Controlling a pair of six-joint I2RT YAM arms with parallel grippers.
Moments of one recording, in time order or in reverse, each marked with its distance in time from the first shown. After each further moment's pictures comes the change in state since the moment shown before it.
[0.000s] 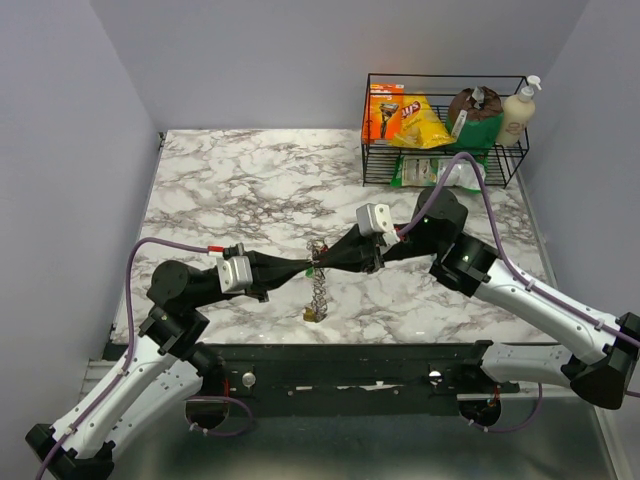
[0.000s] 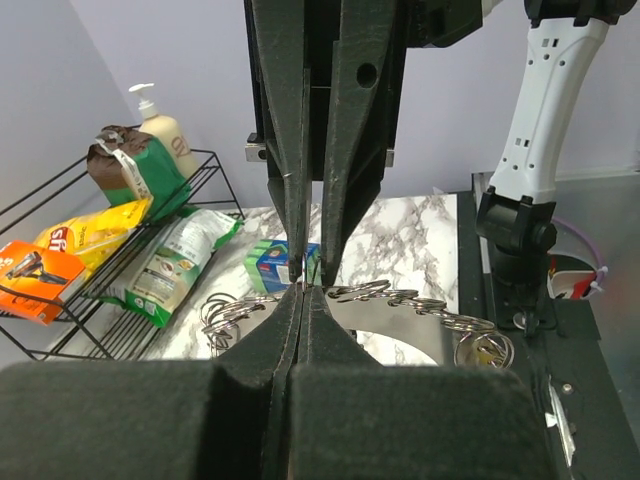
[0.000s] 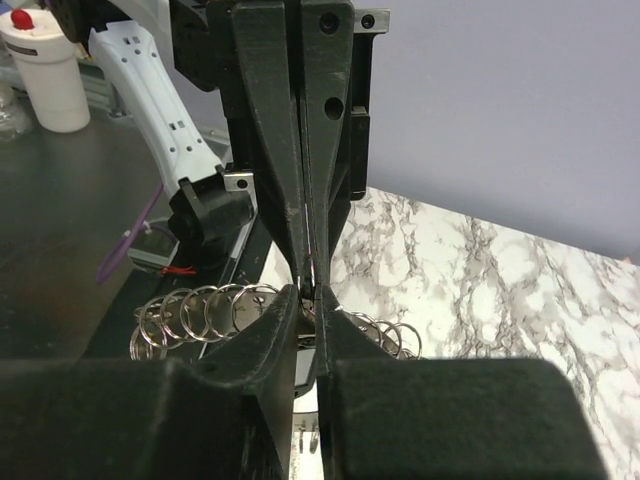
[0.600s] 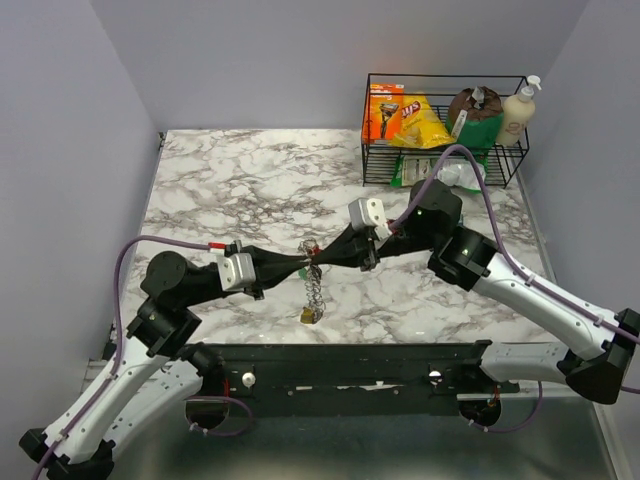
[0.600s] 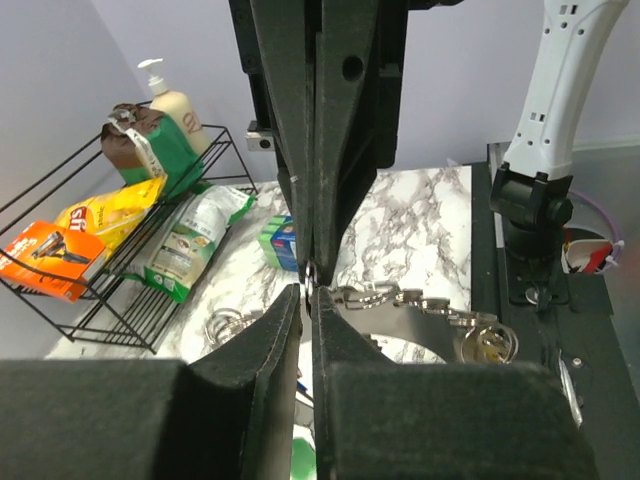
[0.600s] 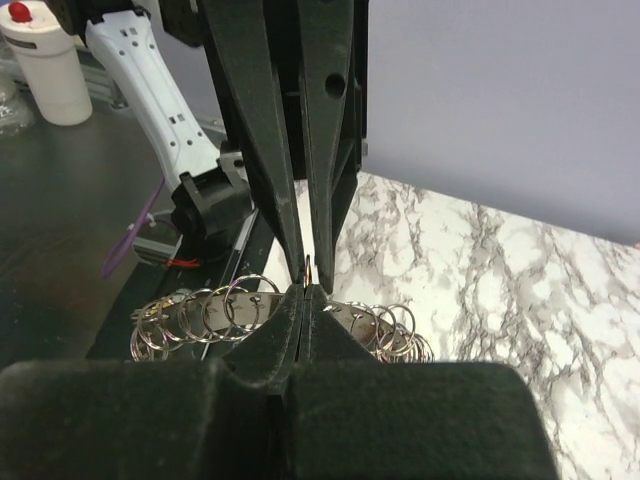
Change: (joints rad) left arm 0.000 0.004 0.101 -0.195 -0.015 0.090; right arm -0.002 0.034 0.076 -0.094 0.003 -0.018
